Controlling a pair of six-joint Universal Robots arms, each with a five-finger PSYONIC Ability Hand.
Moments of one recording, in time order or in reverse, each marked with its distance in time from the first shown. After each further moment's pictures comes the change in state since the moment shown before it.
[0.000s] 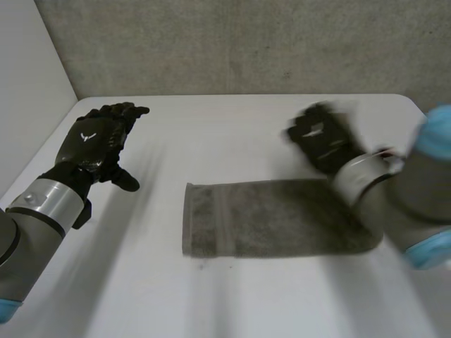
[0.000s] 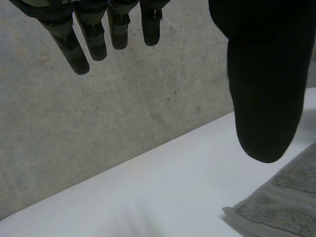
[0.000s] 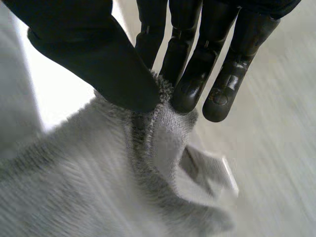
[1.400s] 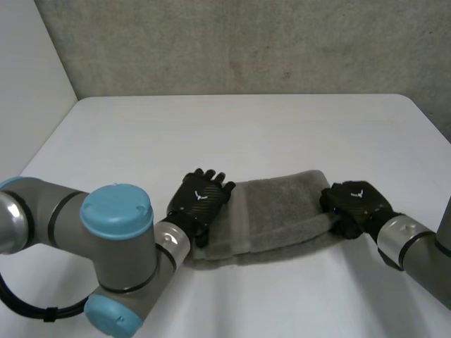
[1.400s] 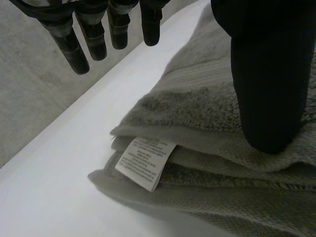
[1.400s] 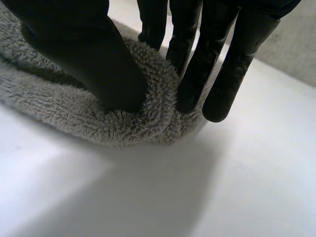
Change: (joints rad) left arm -0.423 -0.521 0.328 -0.090 -0.237 0.353; right arm -0.221 -0.011 0.349 0.045 -0.116 0.496; left_hand 0.000 0.000 0.000 0.000 0.000; right_hand -0.047 -0.030 -0.026 -0.004 -0.030
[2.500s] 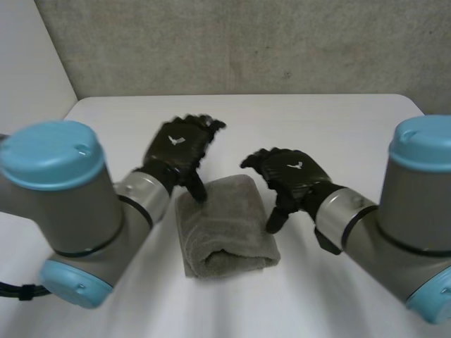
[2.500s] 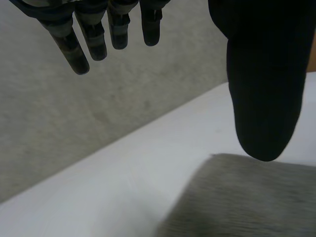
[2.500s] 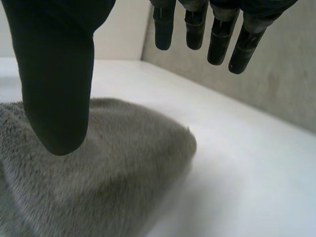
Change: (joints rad) left arm 0.046 0.217 0.087 -0.145 0.002 -0.304; right arm 0.402 -0.057 -0.319 0.225 0.177 0.296; left_hand 0.000 0.002 0.000 0.001 0.000; right_hand -0.720 -0.916 -0.959 -0.962 -0.895
